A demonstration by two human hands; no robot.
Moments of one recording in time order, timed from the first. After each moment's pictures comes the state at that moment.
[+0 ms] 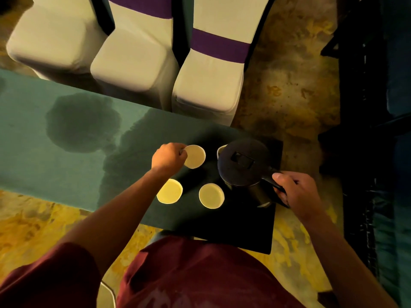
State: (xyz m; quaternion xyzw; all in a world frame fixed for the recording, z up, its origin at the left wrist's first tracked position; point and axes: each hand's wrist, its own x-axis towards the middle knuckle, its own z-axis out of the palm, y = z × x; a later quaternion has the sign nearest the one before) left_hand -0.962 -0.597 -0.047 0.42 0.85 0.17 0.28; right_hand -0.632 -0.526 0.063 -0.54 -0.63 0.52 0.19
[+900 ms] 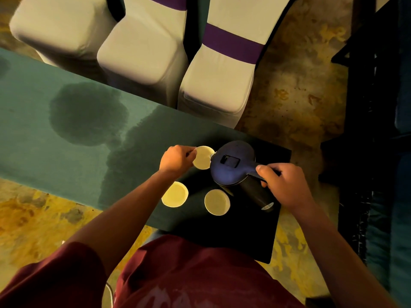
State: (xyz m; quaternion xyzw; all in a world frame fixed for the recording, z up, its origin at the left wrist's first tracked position) left_hand -0.967 -0.594 -0.059 0.40 0.81 0.24 0.34; right_hand -0.705 -0.505 0.085 -0.52 -0.73 0.43 0.09
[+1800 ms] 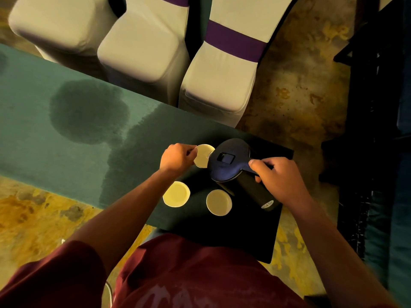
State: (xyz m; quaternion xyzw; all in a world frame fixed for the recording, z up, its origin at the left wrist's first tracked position) left_hand -0.970 -0.595 -0.052 0.41 0.82 0.25 0.33; right_hand -0.727 -0.497 0.087 -0.54 -0.74 0.40 0.01
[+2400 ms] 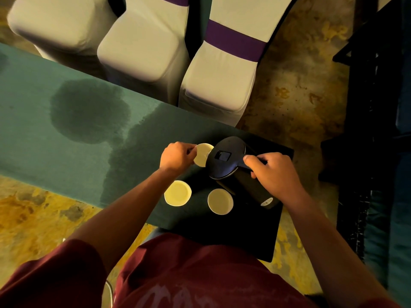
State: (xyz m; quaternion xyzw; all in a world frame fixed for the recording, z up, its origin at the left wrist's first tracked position) left_hand -0.972 -0.597 -0.052 0.40 0.81 0.26 0.33; right_hand -0.744 -0.497 0.085 -0.53 -0.76 0.37 -0.02
